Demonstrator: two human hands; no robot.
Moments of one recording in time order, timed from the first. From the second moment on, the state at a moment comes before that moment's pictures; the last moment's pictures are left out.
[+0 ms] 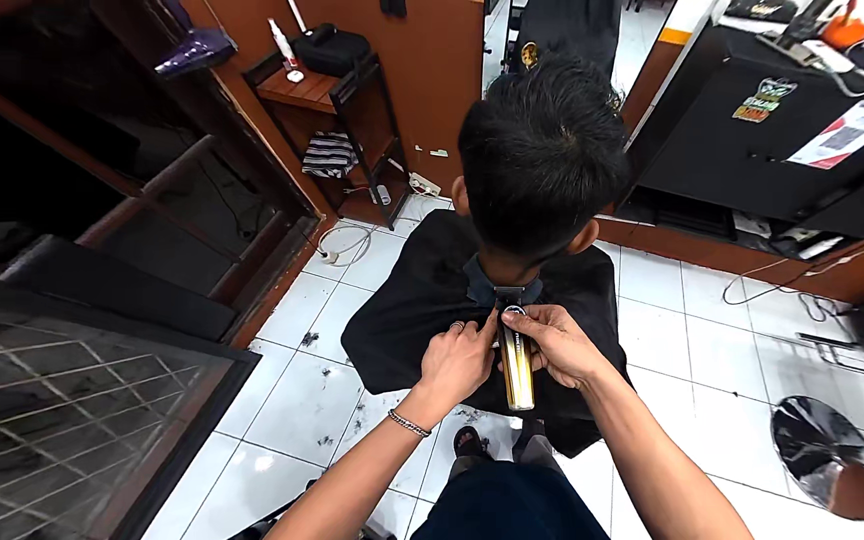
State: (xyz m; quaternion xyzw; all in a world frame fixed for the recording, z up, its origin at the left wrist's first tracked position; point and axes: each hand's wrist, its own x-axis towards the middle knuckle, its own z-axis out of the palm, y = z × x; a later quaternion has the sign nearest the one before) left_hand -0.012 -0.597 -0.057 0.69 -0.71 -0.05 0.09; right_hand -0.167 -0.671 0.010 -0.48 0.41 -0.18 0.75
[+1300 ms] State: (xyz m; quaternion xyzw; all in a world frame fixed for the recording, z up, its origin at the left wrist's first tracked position) left_hand -0.012 -0.595 -0.061 0.69 -0.71 0.02 0.11; right_hand -0.173 -0.679 0.006 -0.63 0.34 -0.31 0.62
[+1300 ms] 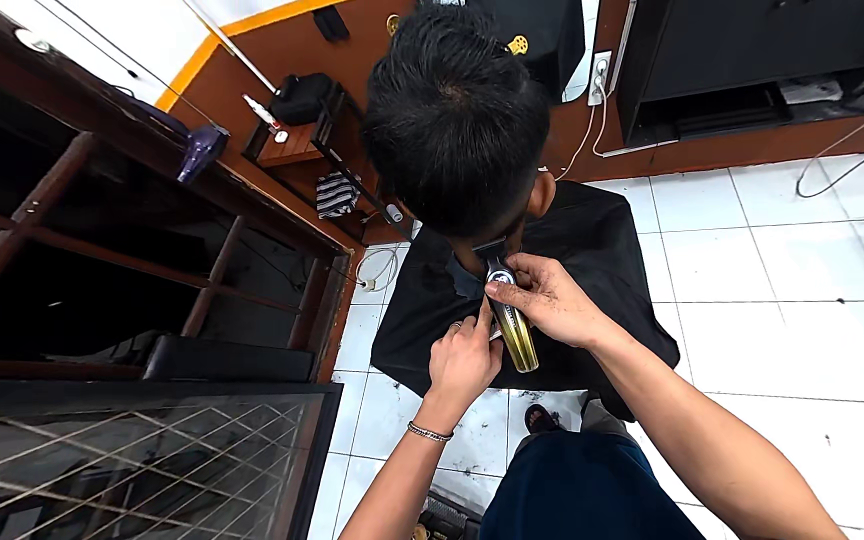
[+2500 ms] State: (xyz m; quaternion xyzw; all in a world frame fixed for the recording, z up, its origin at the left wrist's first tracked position) left_hand -0.006 -0.598 -0.041 0.65 -0.75 0.12 0.04; right_hand -0.208 -0.708 -0.014 -0.57 0.26 -0.21 0.75
